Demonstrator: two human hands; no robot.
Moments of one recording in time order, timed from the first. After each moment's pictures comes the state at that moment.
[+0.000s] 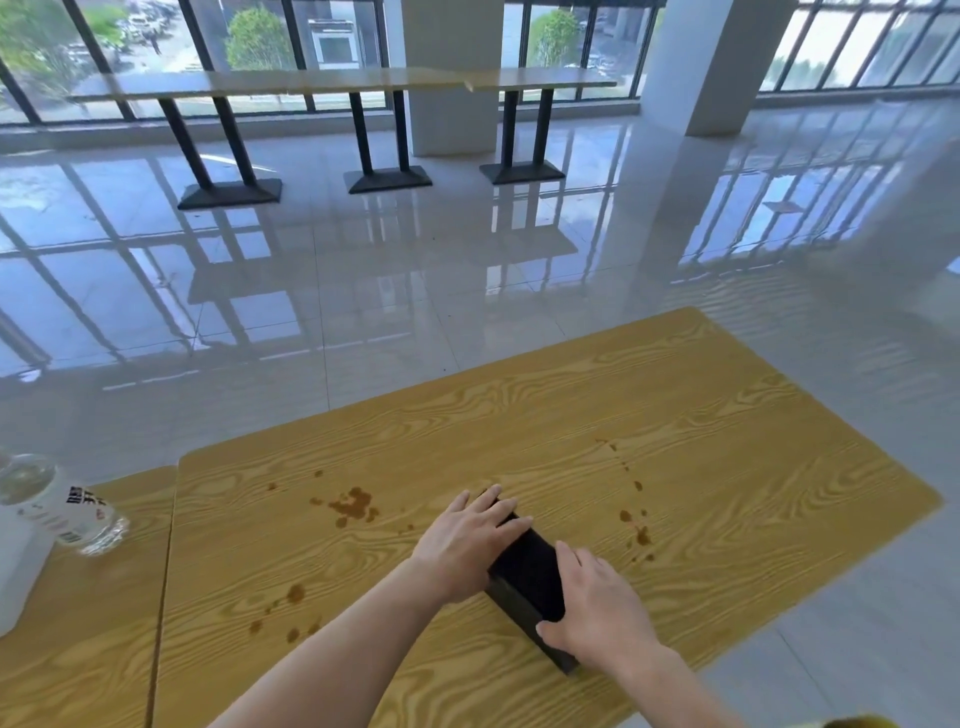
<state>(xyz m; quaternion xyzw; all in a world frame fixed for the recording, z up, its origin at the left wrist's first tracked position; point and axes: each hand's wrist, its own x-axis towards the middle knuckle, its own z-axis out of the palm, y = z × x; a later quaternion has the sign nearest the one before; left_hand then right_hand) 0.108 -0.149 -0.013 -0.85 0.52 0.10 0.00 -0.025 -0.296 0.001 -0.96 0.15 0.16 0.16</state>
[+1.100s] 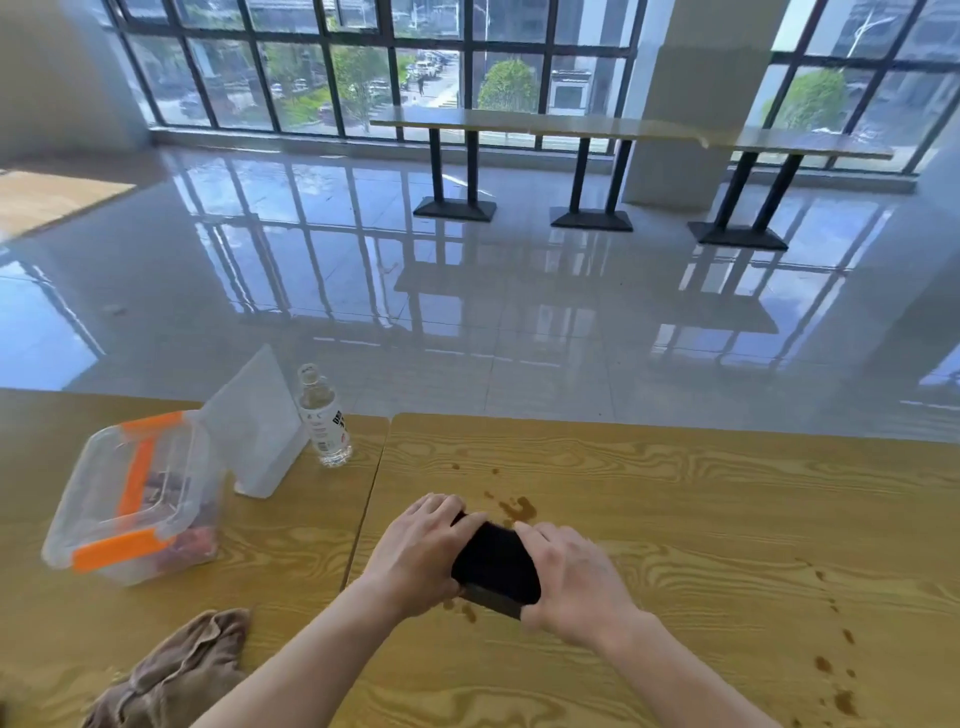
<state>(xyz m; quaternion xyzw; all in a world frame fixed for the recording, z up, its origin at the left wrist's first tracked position) 0.096 0.077 0.022 -0.97 0.25 -0.02 -0.07 0.082 -0.137 0.036 -0.97 -0.19 0.09 0.10</state>
